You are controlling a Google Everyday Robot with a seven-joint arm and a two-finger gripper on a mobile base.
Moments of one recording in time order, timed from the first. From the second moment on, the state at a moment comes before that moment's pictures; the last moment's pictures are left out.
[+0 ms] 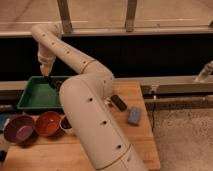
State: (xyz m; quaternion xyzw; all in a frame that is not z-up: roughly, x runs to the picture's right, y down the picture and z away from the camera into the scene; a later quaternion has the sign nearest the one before) arm -0.335 -0.097 0.829 -0.33 -0.13 0.13 0.93
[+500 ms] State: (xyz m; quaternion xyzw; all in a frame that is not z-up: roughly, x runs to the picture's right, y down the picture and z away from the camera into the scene) arm -0.345 -0.093 0.823 -0.32 -0.17 0.12 0.93
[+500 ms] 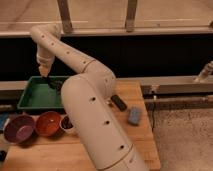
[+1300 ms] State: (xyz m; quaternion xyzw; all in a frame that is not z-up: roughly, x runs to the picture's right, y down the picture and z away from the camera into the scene) arm -0.346 -0.071 0.814 -0.28 -0.26 0.12 0.92
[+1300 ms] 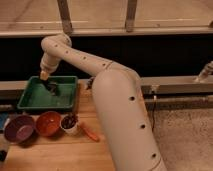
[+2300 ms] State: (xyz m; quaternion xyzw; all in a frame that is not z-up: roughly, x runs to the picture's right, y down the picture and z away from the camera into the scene) arm -0.295 -0.094 0.788 -0.23 -0.23 0.16 0.93
